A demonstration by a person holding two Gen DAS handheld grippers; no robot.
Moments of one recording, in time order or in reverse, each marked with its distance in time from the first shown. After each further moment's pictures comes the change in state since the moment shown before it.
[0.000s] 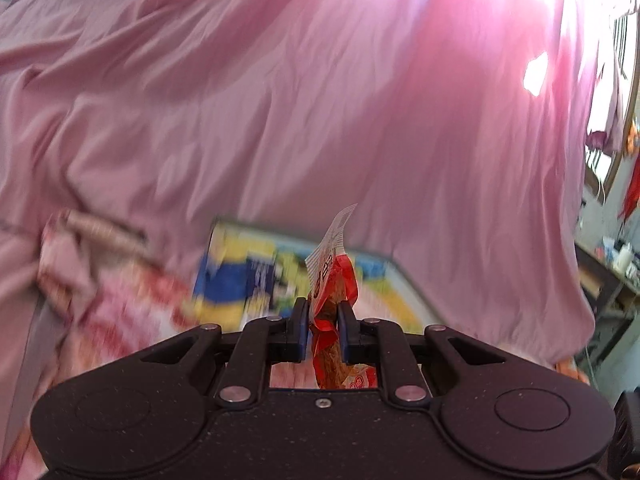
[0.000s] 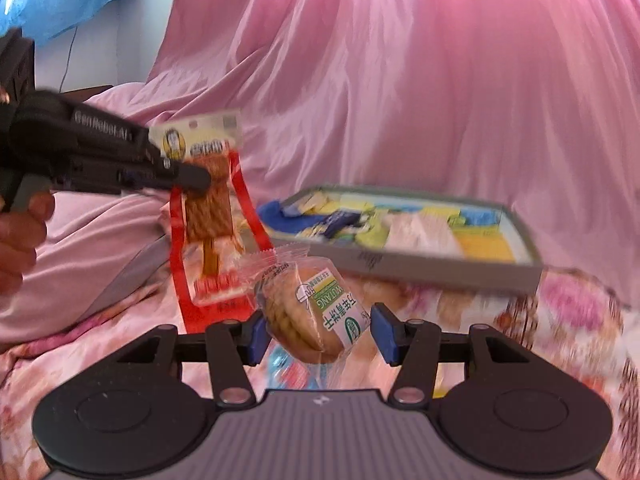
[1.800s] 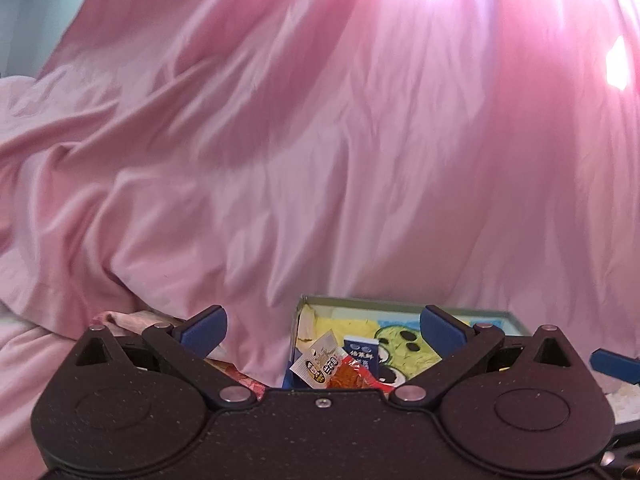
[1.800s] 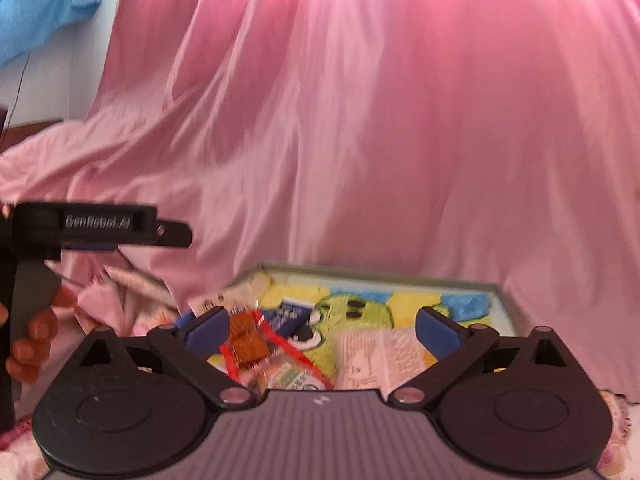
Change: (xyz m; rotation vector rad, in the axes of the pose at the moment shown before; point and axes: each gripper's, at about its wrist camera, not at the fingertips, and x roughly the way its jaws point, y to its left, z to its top) left arm 0.067 0.014 0.034 0.116 -0.142 0.305; right arm 0.092 -0.043 0.091 0.037 -0.108 -0.094
